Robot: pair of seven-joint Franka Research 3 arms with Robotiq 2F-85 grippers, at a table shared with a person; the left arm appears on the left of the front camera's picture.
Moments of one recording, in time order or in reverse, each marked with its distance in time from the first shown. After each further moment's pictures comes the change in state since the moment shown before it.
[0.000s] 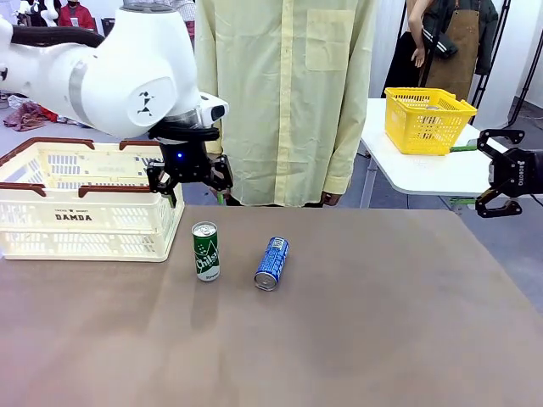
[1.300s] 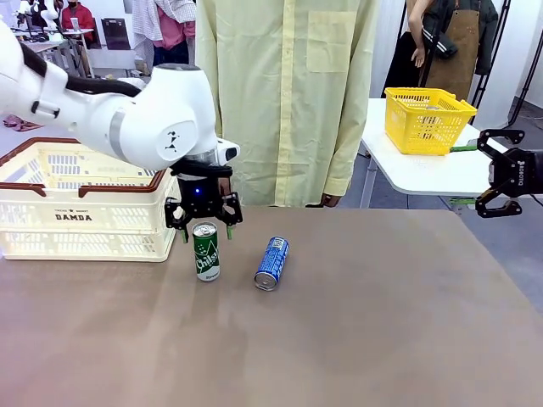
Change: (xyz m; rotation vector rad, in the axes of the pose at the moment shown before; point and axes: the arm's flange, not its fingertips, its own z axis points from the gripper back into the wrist) left arm 0.004 -0.013 -0.089 0.023 0.166 0.046; right arm 0.000 0.000 0.000 0.000 0.000 0.000
